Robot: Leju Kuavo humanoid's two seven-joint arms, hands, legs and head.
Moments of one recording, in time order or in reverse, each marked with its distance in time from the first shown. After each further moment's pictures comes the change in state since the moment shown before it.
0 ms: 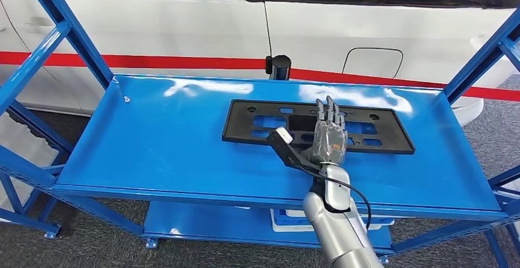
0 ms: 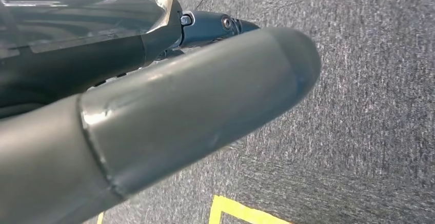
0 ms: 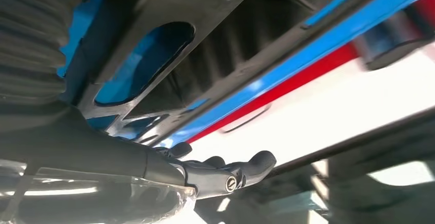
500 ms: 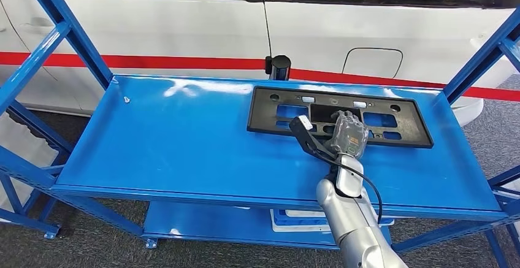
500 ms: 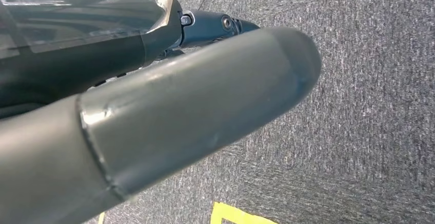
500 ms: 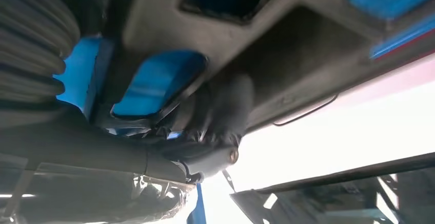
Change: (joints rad) left arm -0.003 0.007 0.000 0.000 -0.027 -0.001 0.005; right arm -0.103 -0.003 -0.176 0.189 0.101 -0.037 0.066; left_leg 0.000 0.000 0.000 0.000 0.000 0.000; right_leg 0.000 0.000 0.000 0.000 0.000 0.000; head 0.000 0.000
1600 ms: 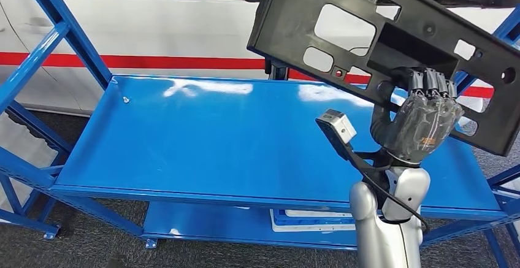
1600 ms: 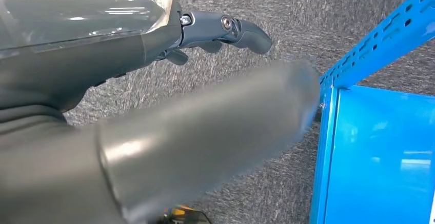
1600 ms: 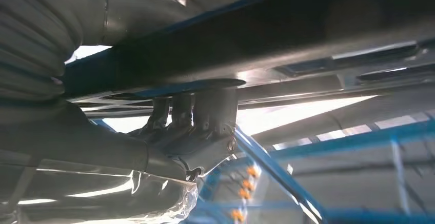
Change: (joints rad) left arm -0.035 -0.028 0.205 -0.001 0.198 -0.026 -0.626; right arm 0.249 -0.039 0.093 -0.994 0.085 -0.094 -0.242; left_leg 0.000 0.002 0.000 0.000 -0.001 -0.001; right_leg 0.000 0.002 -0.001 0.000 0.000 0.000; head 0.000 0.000
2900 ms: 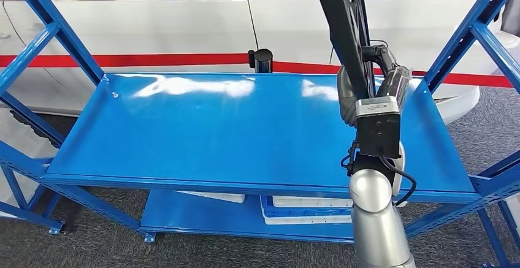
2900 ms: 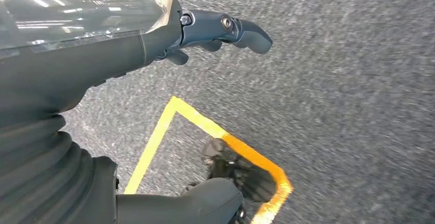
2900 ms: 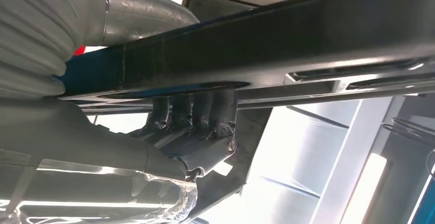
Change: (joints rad) left arm 0.002 -0.006 0.145 0.001 0.095 -0.107 0.383; right arm -0.095 -0.004 0.122 0.044 -0.934 0.314 -0.211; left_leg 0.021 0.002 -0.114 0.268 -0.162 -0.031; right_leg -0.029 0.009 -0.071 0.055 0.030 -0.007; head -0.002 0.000
